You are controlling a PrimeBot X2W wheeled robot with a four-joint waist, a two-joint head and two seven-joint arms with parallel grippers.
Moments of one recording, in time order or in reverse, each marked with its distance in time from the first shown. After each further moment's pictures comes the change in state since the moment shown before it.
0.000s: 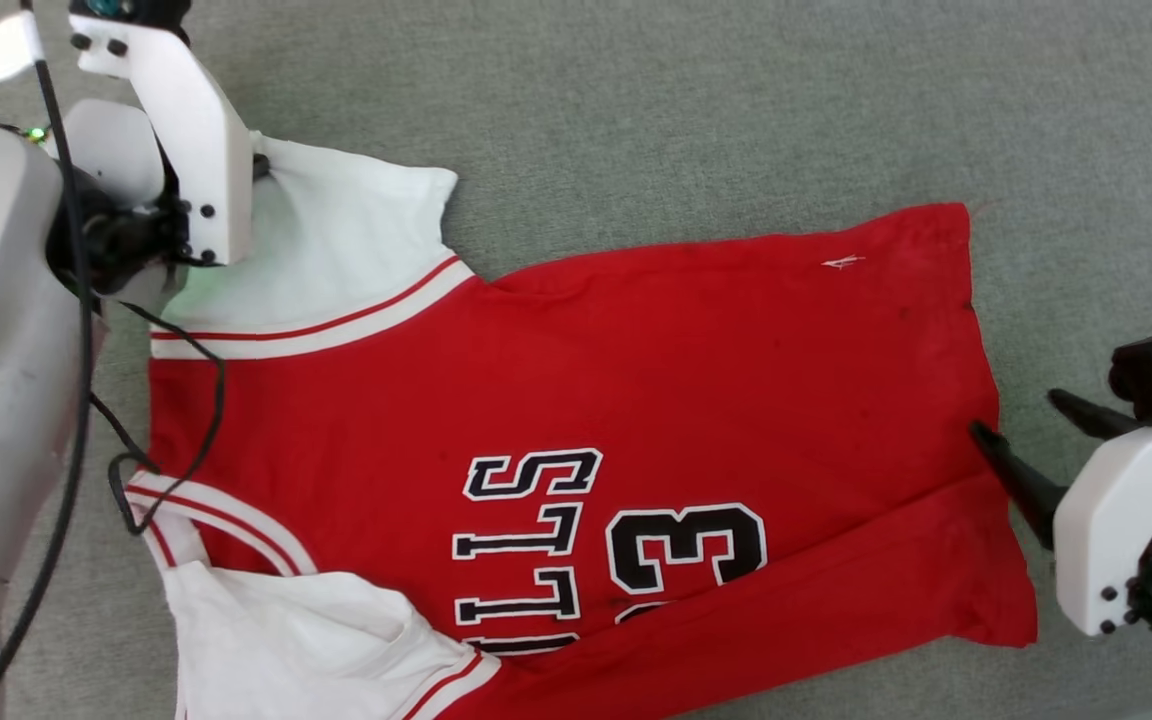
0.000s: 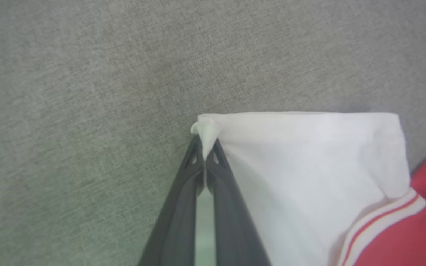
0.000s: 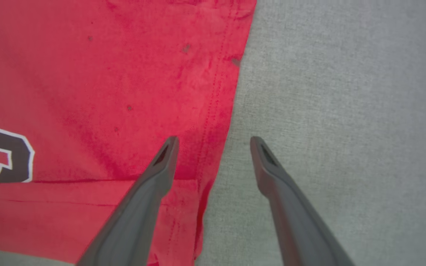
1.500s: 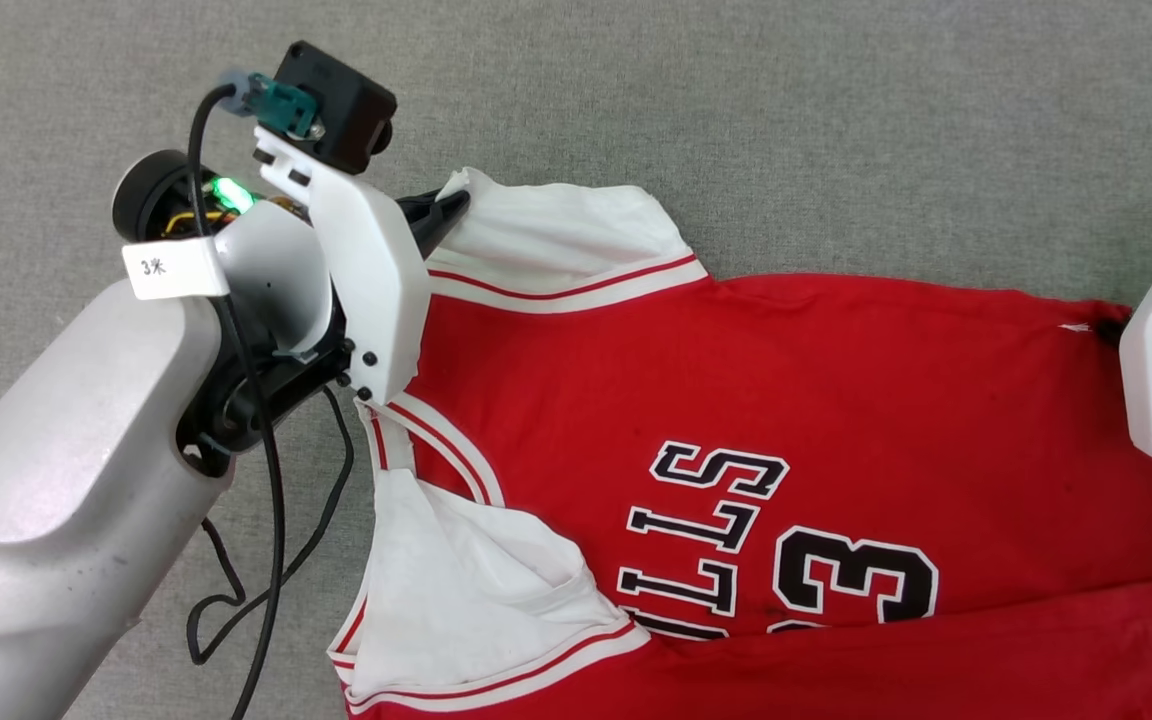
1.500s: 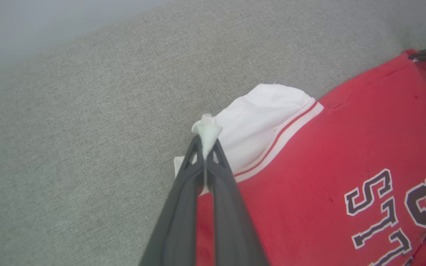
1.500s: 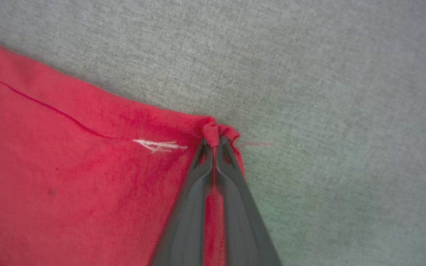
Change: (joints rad) left arm 0.226 0.034 -0.048 -0.597 0.026 0.057 -0.189; right arm -0.385 -0.172 0.128 0.559 0.046 0.000 0.068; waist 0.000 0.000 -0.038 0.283
